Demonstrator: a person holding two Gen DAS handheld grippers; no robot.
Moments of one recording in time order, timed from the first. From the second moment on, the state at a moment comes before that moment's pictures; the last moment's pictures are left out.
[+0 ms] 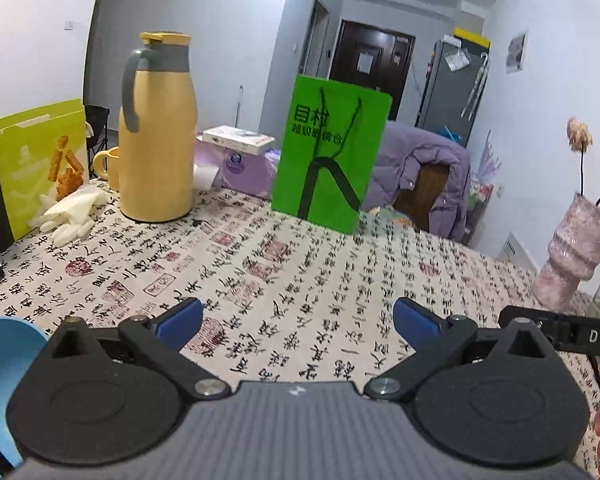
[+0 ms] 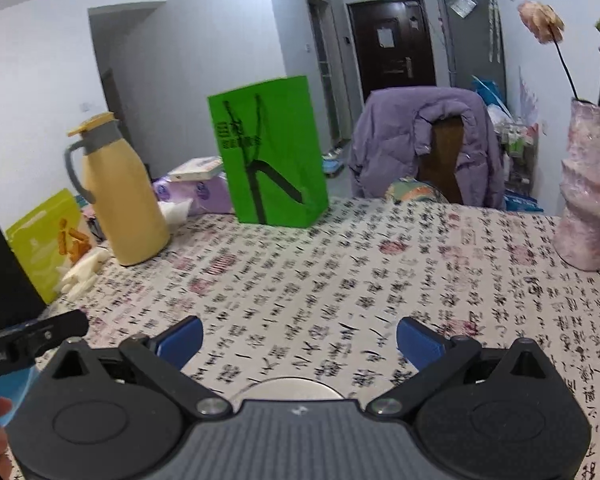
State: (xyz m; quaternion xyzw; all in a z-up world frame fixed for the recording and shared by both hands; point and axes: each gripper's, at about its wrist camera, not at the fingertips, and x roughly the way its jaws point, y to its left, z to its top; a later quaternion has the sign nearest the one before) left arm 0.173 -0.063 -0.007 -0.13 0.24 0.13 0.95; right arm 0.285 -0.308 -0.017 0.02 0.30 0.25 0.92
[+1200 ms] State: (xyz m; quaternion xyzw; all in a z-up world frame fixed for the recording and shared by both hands) left arm 0.204 -0.111 -0.032 -0.09 0.33 0.07 0.94; right arm 0.257 -0.345 -0.062 0.04 0.34 0.23 0.91
